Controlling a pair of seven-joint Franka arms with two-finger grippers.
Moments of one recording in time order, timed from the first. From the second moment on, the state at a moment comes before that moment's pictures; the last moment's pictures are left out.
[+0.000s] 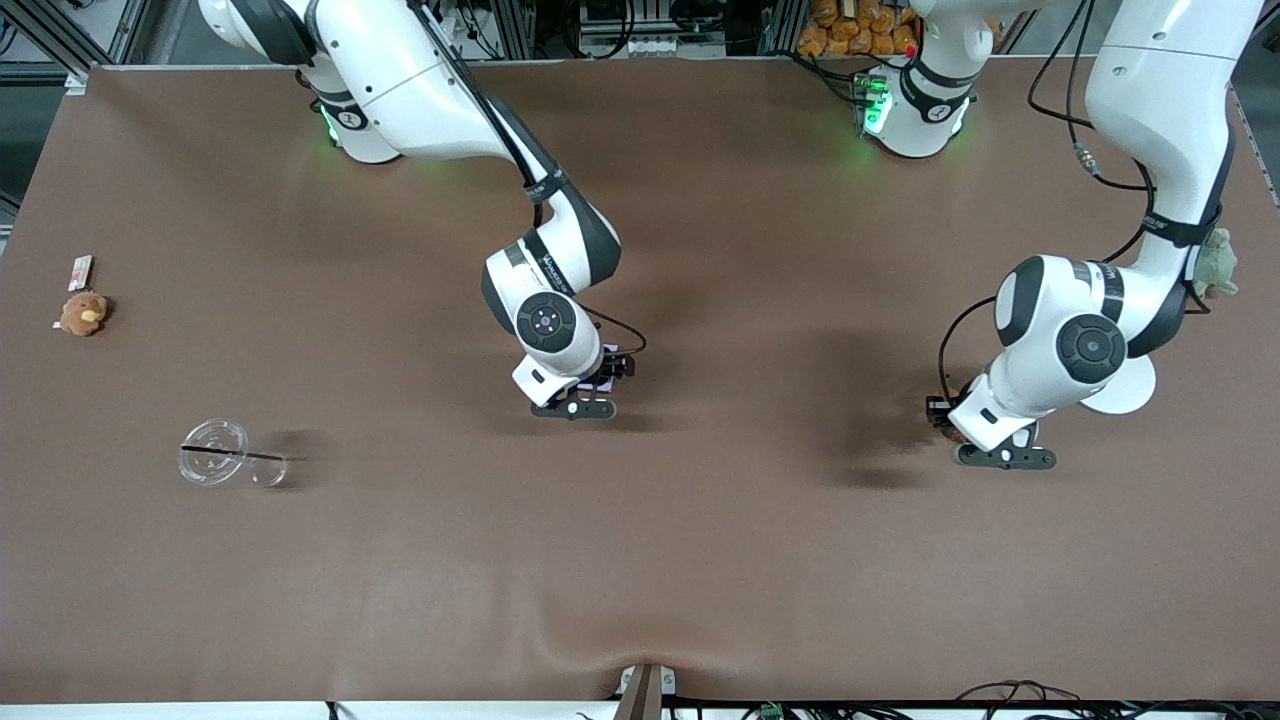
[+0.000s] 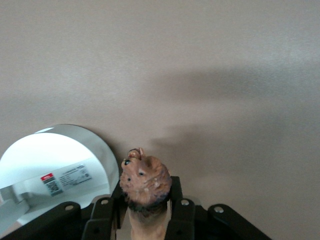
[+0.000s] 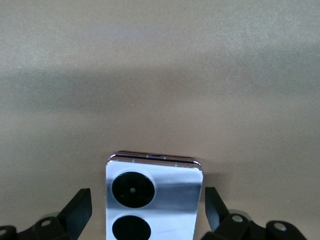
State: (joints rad) left arm 0.12 0.48 -0.25 -1.92 0.19 2.37 -0.15; right arm 0.72 0.76 -0.07 -1.57 0.24 2.23 0.56
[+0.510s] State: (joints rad) left arm 0.09 0.52 -0.26 -1.93 0.19 2.41 -0.15; right arm 0.72 0.77 -0.07 -1.58 0.24 2.24 0.56
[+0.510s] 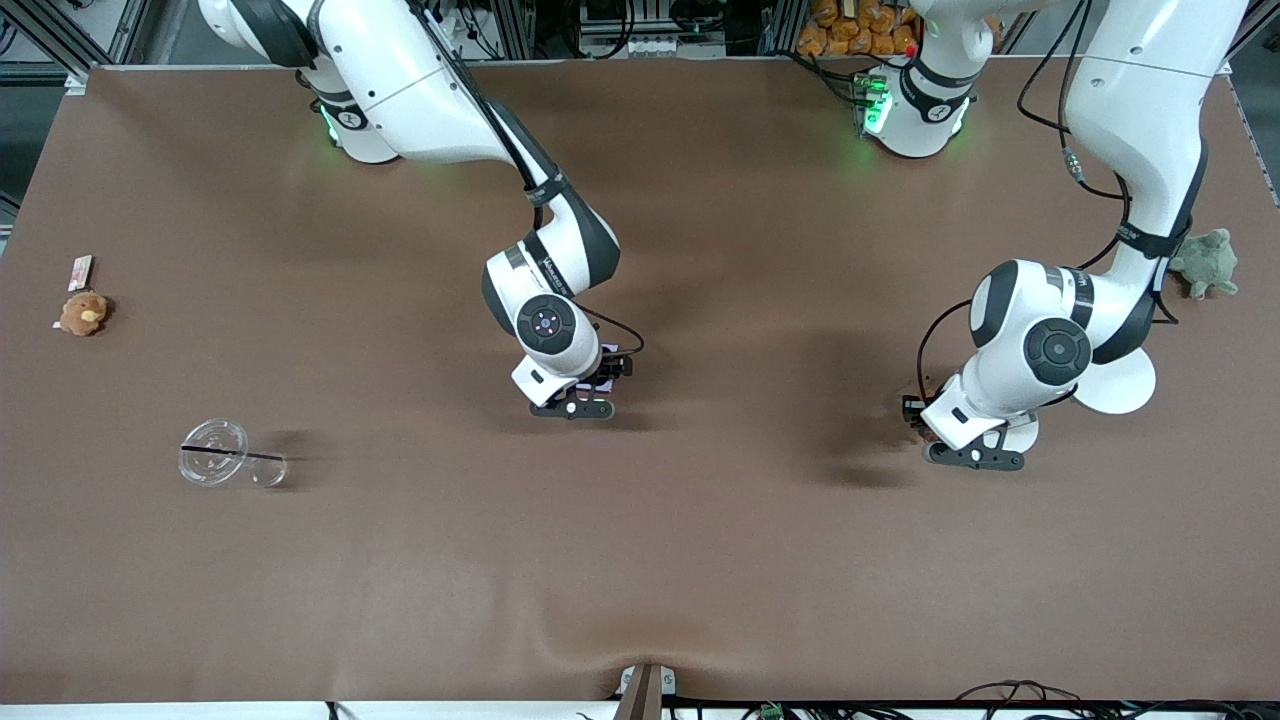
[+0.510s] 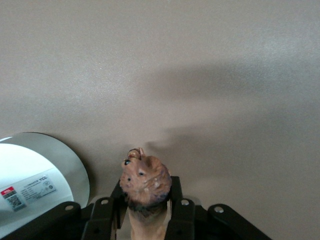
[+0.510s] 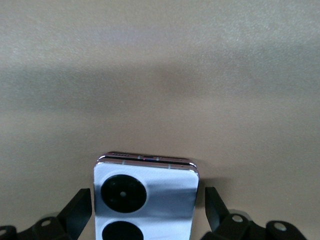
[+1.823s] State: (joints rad) left arm 0.10 0.53 -0.24 -1.95 0.28 2.42 -0.16; right arm 0.56 0.70 -0.10 -1.55 0.23 2.15 0.45
